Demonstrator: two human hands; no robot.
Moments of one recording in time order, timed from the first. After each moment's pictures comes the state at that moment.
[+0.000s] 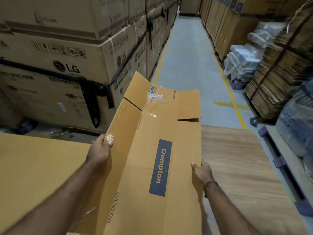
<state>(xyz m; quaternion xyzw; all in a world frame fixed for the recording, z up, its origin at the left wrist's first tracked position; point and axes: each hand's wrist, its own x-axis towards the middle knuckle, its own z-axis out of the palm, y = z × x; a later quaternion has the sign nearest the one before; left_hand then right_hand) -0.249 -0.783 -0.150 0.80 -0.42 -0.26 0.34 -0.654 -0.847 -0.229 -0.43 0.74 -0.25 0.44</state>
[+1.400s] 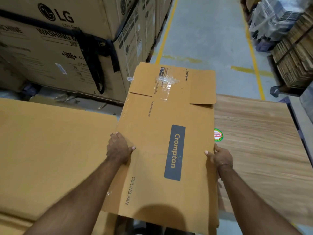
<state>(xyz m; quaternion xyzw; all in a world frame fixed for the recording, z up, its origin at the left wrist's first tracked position) -0.260 -0.779 -0.300 0.86 -0.45 -0.23 -0.08 -0.656 -0.855 -0.294 -0.53 0.79 -0.04 0.32</state>
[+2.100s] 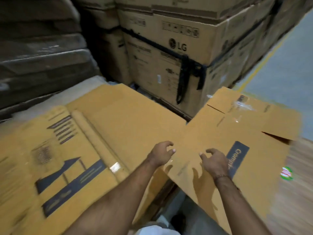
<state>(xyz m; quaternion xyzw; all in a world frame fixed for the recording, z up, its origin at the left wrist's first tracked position) -0.281 -0.561 -0.175 0.85 -0.38 -0.29 0.24 -0.467 -0.696 -0.181 -0.74 0.56 -0.08 0.37</state>
